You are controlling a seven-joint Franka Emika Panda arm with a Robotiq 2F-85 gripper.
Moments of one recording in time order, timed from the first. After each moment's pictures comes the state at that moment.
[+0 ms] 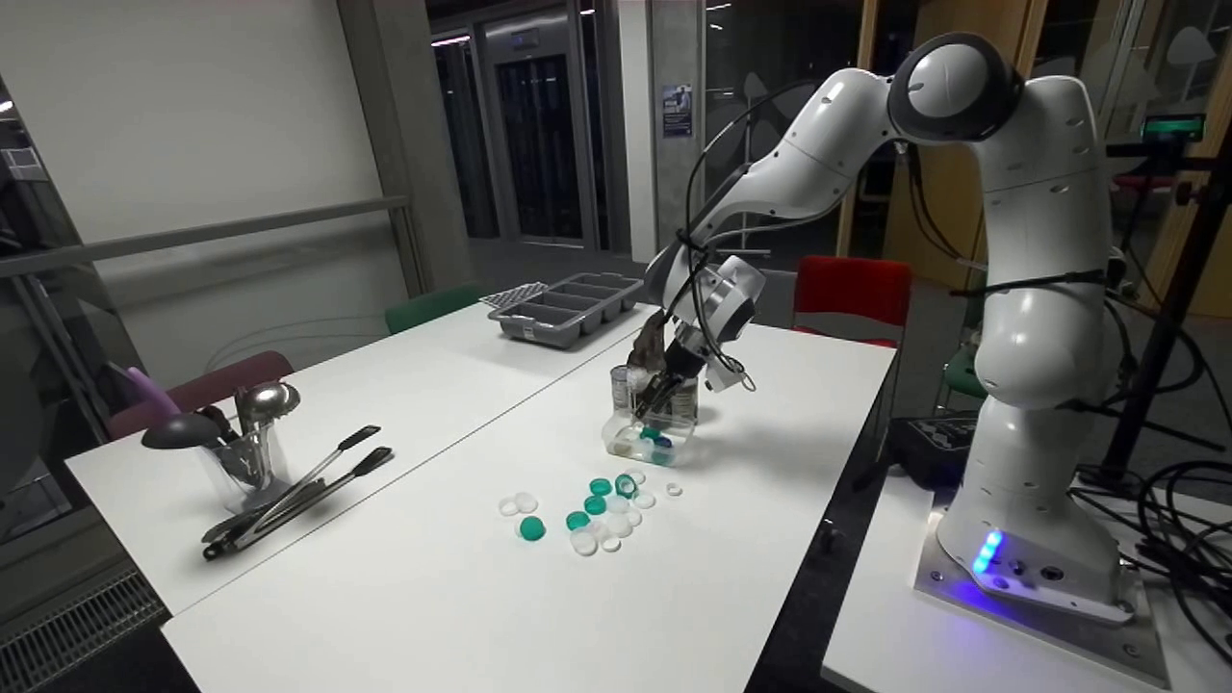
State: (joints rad) arm -0.30 0.29 0.43 -2.34 1.46 2.98 -1.38
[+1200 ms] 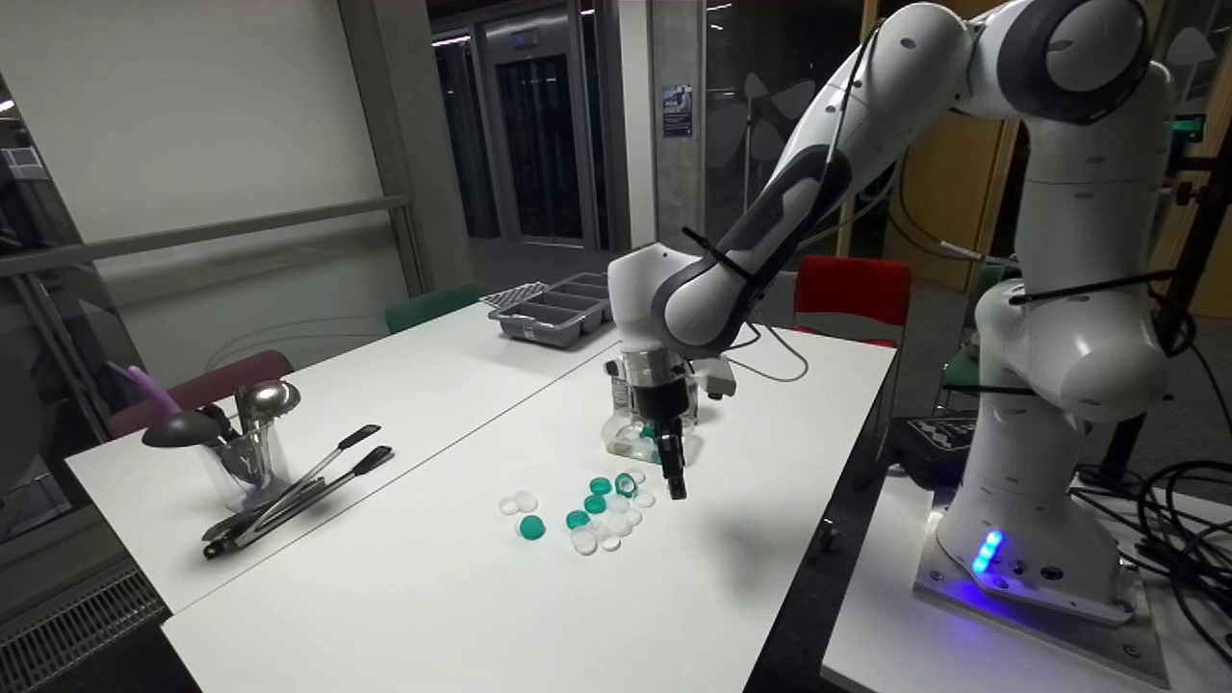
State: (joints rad) arm 0.42 0.07 0.06 -2.37 0.19 2.29 -0.21
